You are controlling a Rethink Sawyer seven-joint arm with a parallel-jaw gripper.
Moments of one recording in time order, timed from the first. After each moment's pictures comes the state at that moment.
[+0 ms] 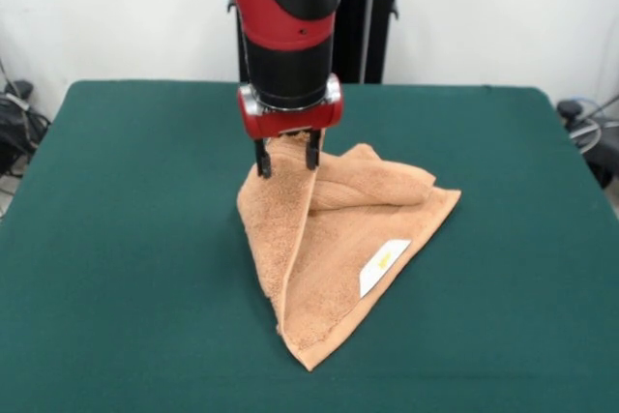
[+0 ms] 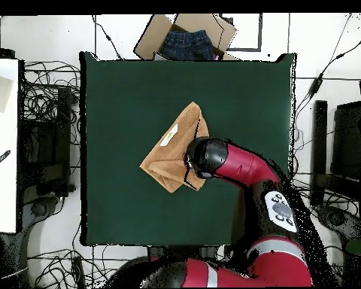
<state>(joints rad) -0.32 -0.52 -0.03 1.66 0.04 0.57 1.08</state>
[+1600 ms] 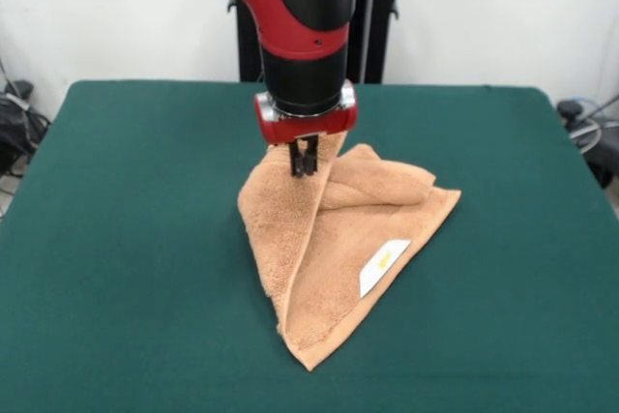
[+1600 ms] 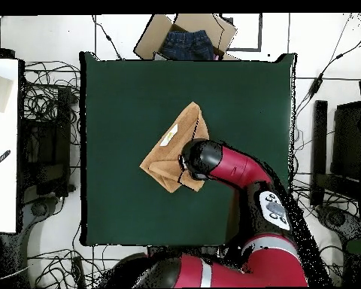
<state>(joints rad) -0.31 -0.51 -0.02 1.68 0.08 0.55 1.08</state>
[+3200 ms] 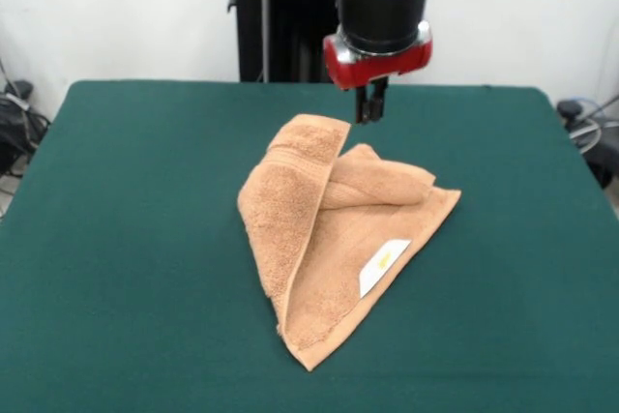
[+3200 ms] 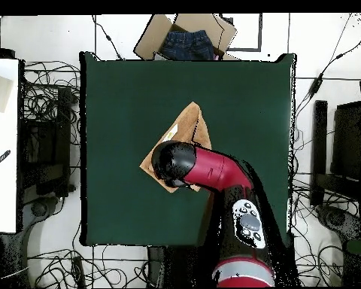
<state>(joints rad) -0.20 -0.66 -0.03 1.76 0.10 0.68 1.08</state>
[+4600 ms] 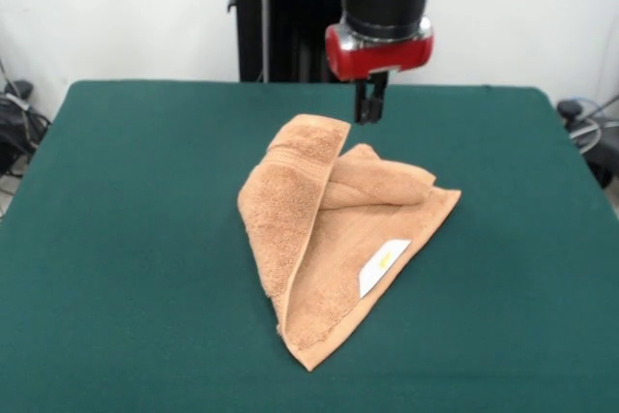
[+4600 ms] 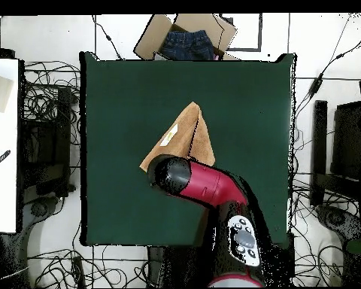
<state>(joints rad) -0.17 -0.70 -0.05 1.87 0.14 0.47 1.08</state>
